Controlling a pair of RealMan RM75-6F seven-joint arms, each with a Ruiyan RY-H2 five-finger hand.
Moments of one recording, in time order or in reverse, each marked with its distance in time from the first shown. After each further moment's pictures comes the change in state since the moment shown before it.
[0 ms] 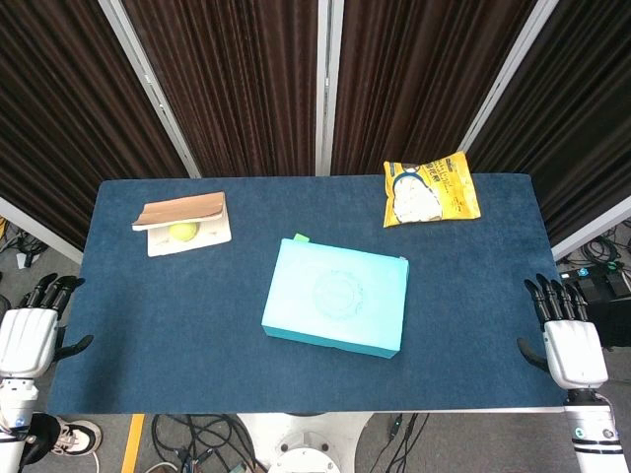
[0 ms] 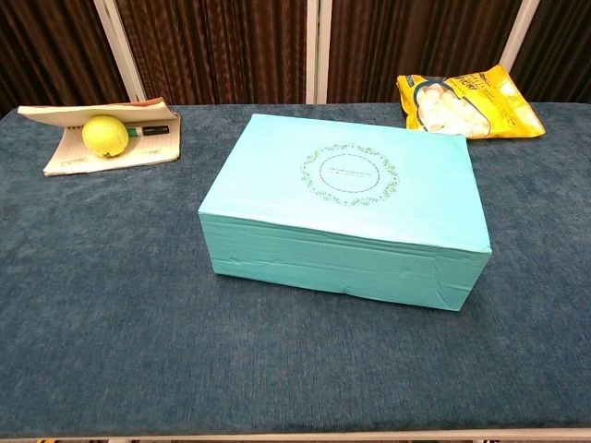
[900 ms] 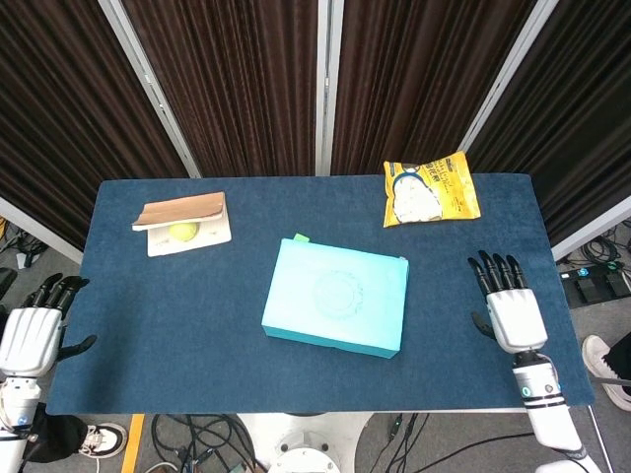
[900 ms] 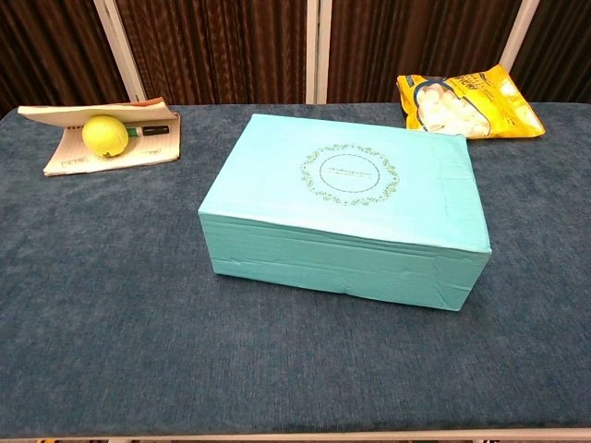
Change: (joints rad) left arm -0.011 -0.011 0.004 0.029 0.010 -0.010 -0.027; right arm 0.178 -0.175 0.072 0.101 0.028 -0.155 -0.175
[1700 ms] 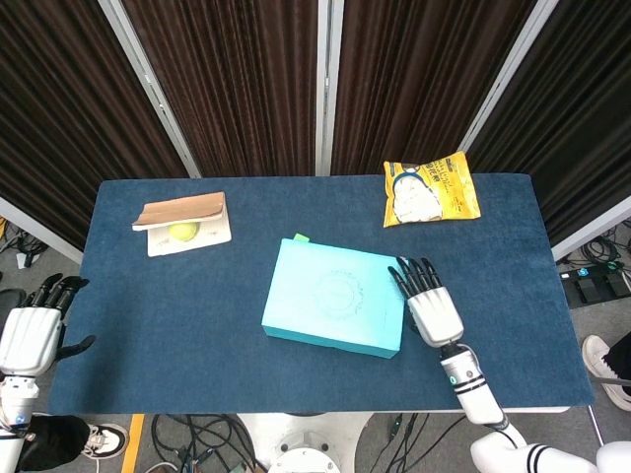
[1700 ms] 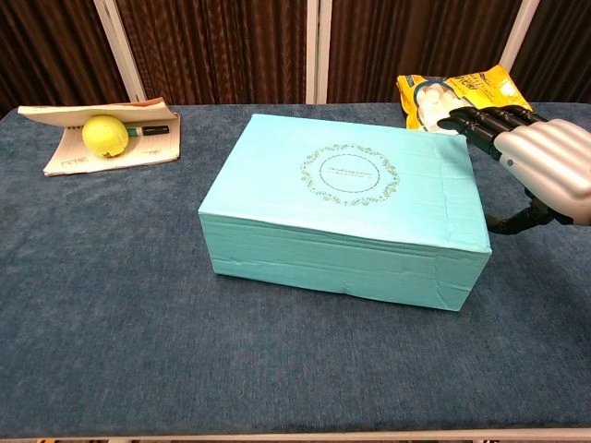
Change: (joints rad) left arm -0.005 -0.001 0.007 0.032 0.006 -0.009 -0.030; right arm 0.143 -0.351 -0.042 0.311 -0.098 -0.024 0.017
